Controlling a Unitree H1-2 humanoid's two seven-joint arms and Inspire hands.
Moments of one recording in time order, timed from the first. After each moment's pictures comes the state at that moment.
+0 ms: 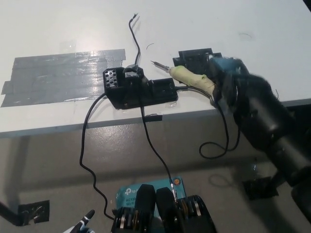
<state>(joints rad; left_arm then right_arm) -0.10 0.34 -0.13 0.55 0.01 0.12 -0.42 -1.04 -0.19 0.47 0.72 -0.87 0.44 0.41</state>
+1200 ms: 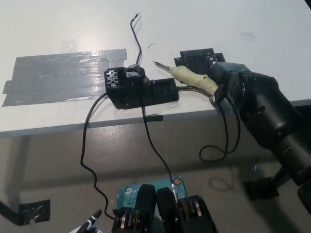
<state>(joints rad) -0.11 0.32 -0.15 0.53 0.01 0.15 -0.44 -1.01 -0.22 0.48 0.71 -0.84 0.46 0.49</state>
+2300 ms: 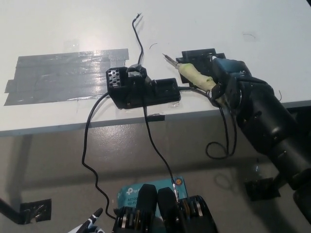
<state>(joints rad) -0.11 0.32 -0.15 0.52 0.01 0.15 -0.43 -0.99 -0.20 0.49 0.75 -0.81 0.42 0.31</state>
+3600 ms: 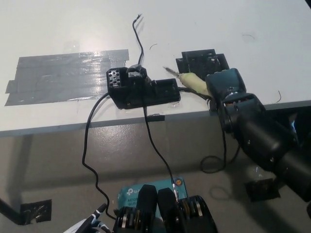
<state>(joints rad) -0.13 0.32 -0.17 0.50 0.03 0.16 -0.44 -0.94 -0.27 0.79 0.64 -0.99 0.45 0.35</state>
